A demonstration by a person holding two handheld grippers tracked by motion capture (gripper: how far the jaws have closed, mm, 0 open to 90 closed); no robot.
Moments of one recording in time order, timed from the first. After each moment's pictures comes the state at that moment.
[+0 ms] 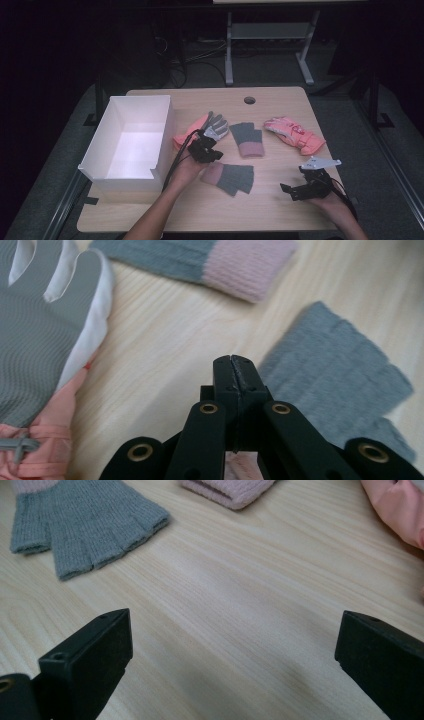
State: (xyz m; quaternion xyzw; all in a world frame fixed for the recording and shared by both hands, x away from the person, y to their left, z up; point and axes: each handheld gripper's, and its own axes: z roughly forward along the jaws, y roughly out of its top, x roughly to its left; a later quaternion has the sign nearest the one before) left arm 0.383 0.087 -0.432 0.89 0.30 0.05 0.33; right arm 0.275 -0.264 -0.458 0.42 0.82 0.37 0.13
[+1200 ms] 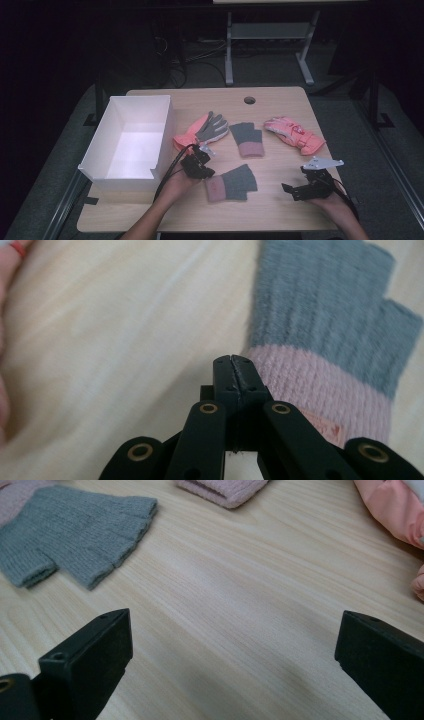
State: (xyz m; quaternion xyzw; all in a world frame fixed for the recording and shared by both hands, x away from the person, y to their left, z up) left arm 0.340 0.105 -0.443 0.92 0.29 0.02 0.27; right arm 0.273 -0.268 -0.456 0.43 0.81 0.37 0.14
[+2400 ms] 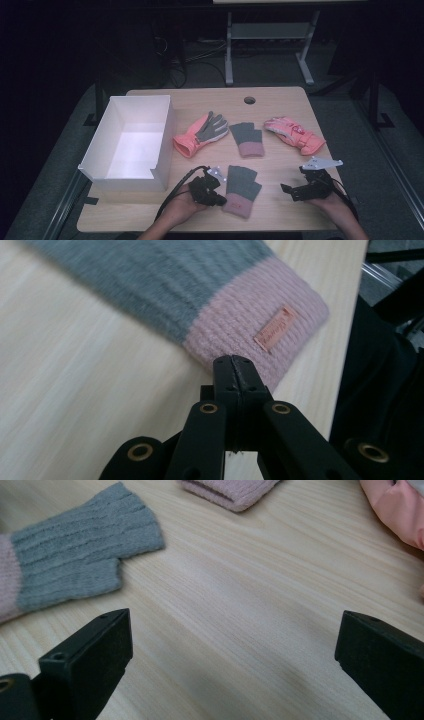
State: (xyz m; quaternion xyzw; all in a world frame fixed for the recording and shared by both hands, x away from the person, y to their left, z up) left arm 0.280 0.078 -0.447 0.93 0.21 -0.08 0.29; right arm 0.273 -0.266 -0.456 0.42 0.82 0.37 0.13
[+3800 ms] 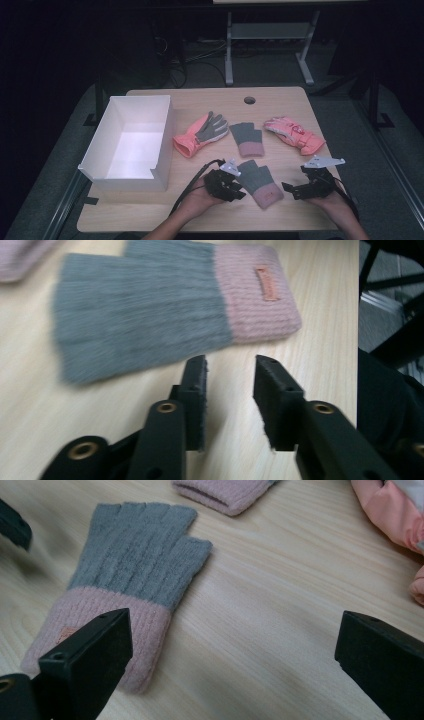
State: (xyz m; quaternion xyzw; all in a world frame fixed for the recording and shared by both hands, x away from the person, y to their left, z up) left arm 0.293 0.055 -0.441 0.91 0.19 -0.03 0.37; right arm 0.274 -0.267 -0.450 0.43 0.81 0.37 0.13
